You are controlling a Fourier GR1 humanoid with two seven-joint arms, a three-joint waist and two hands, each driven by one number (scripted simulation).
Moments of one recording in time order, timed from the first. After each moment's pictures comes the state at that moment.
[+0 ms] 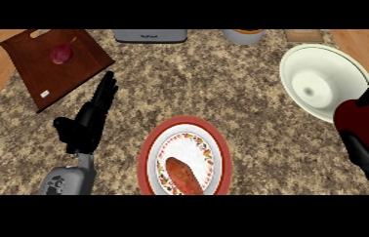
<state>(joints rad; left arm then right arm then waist) -0.15 0.06 -0.03 -1.54 -0.06 0.04 0.09 -0.27 -0.58 -0.14 -2.14 0.00 0.20 0.40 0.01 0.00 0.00</state>
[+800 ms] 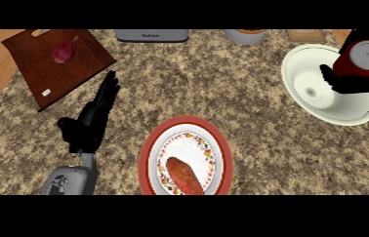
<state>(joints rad) -0.15 0.04 -0.04 -1.54 -0.07 0.05 0.08 -0.49 -0.63 -0.09 -1.43 0.44 0.08 0.01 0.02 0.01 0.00</state>
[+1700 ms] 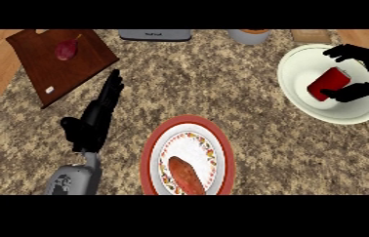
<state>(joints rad) -0.16 0.03 -0.05 -1.55 -0.08 0.05 0.09 -0.73 -0.63 -0.15 -0.53 0.53 0.10 -0.49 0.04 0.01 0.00</state>
